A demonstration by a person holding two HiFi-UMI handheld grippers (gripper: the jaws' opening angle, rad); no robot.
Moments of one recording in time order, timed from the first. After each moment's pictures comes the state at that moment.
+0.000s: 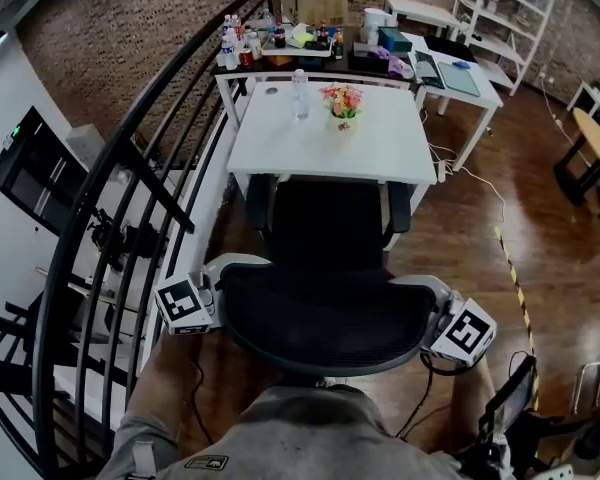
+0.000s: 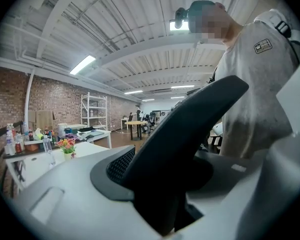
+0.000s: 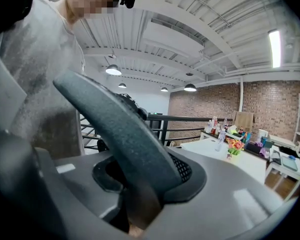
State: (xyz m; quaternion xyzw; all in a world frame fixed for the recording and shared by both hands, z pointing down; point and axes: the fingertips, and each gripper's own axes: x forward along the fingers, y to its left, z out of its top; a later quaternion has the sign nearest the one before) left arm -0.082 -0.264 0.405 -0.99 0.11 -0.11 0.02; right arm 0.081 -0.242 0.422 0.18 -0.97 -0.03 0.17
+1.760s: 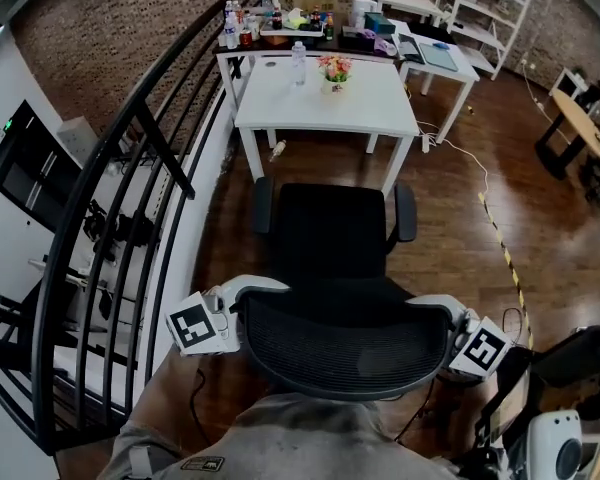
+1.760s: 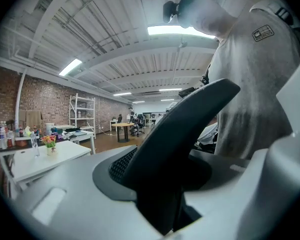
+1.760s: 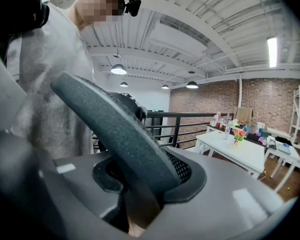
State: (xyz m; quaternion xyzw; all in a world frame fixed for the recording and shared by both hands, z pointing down) left arm -0.085 0.007 0.404 -1.00 0.05 -0.07 0.02; right arm 0.077 0.030 0.425 0.19 -0.97 -0.02 0.17
